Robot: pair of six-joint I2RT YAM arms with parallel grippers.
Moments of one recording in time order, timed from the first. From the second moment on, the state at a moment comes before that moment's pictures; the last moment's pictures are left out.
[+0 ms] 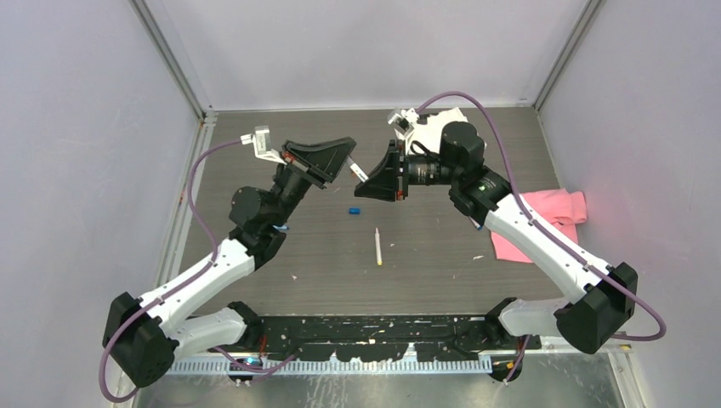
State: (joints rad) left arm -0.68 1.05 0.77 0.82 0.11 -0.83; right arm 0.60 1.28 1.20 0.02 -0.86 0.44
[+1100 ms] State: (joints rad) left arm -0.74 1.22 0.76 1.18 -0.01 -0.94; right arm 0.55 1.36 1.34 0.02 -1.03 0.51
